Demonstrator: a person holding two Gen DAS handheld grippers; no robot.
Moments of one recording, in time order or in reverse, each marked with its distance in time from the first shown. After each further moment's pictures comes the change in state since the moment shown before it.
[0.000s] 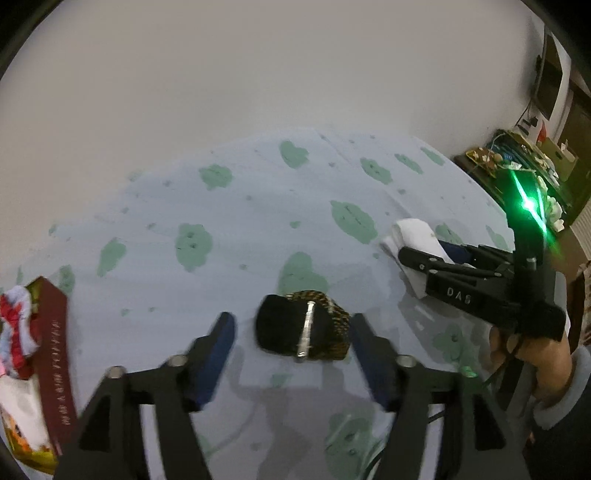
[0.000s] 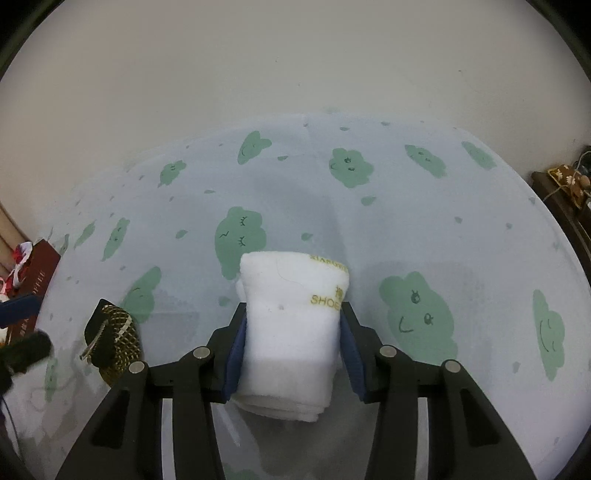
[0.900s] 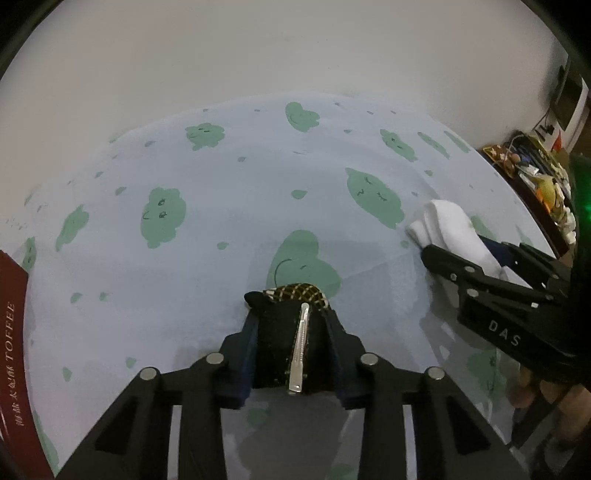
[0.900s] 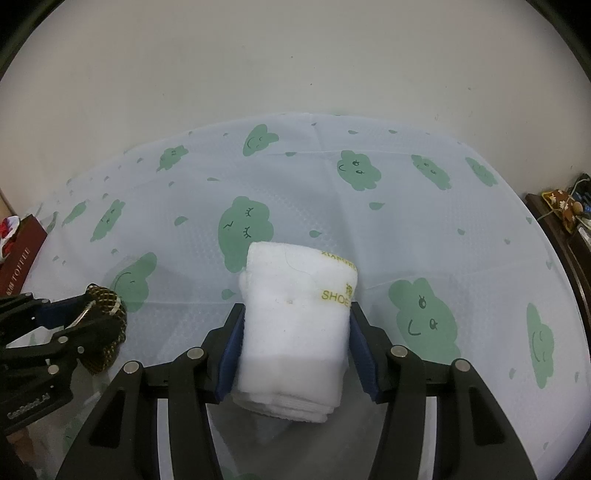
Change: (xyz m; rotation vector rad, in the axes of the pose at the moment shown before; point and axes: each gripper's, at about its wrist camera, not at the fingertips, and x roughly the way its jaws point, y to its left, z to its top) left arm 0.059 0.004 -0.002 -0.067 0.061 -0.009; right arm 0.005 0.017 -0.003 -0.082 0.003 -0.069
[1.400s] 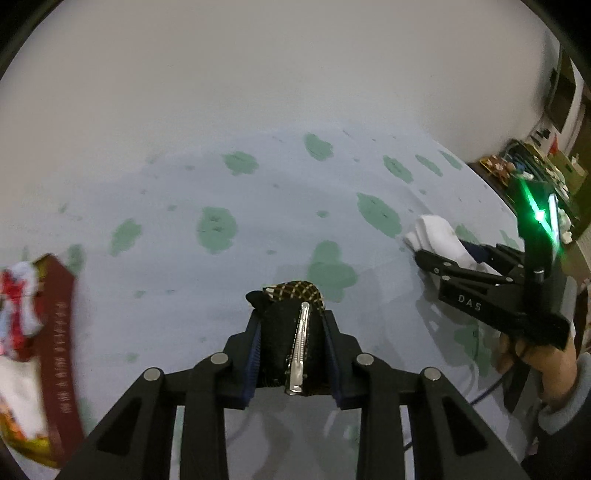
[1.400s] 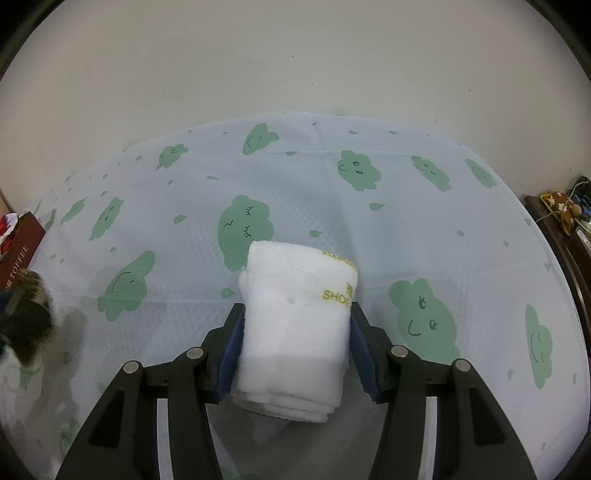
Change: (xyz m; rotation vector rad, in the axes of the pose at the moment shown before) left arm -0.070 0.029 -0.011 0.001 -0.081 0.050; right arm 0.000 0.001 0.001 -0.005 0.002 -0.009
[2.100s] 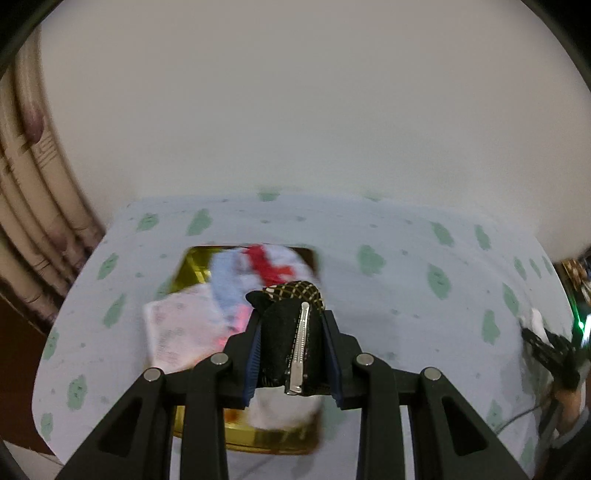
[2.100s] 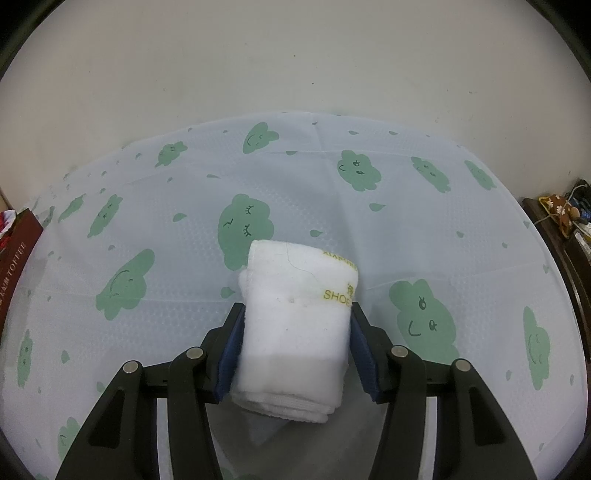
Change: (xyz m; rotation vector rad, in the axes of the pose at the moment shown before) left arm -0.127 0.218 -0.031 -0.345 -0.098 0.297; right arm 0.000 0.002 -0.001 -0.011 0.001 -0.011
